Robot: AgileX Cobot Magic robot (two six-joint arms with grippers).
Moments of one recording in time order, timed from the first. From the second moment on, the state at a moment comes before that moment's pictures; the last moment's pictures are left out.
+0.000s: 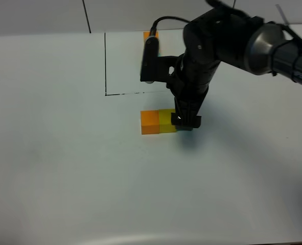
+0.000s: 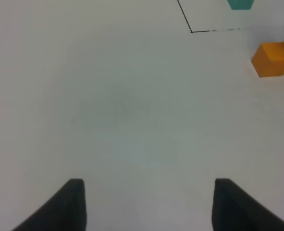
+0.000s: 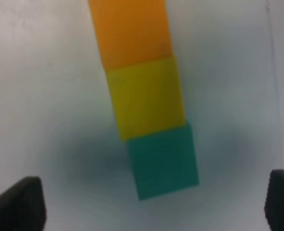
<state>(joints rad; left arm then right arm) -0.08 0.00 -0.51 -0.05 1.07 -0.01 0.65 2.07 -1.62 -0.06 0.94 -0.83</state>
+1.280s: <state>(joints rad) -0.08 0.00 -0.51 -0.05 1.07 -0.01 0.66 2.22 -1.83 -0.04 1.02 -0.31</state>
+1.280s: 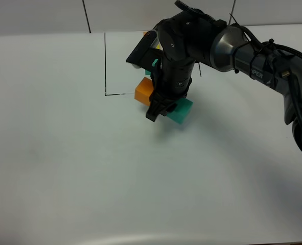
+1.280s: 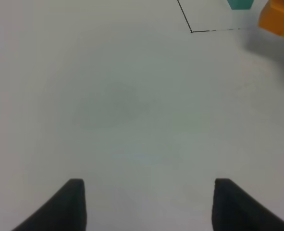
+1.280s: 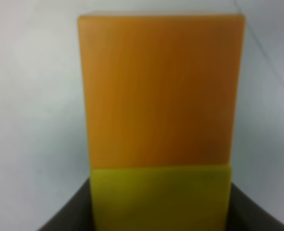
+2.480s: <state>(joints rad) -0.08 0.00 -0.51 -0.05 1.07 -0.01 0.70 2.32 -1.83 0.01 1.04 0.58</state>
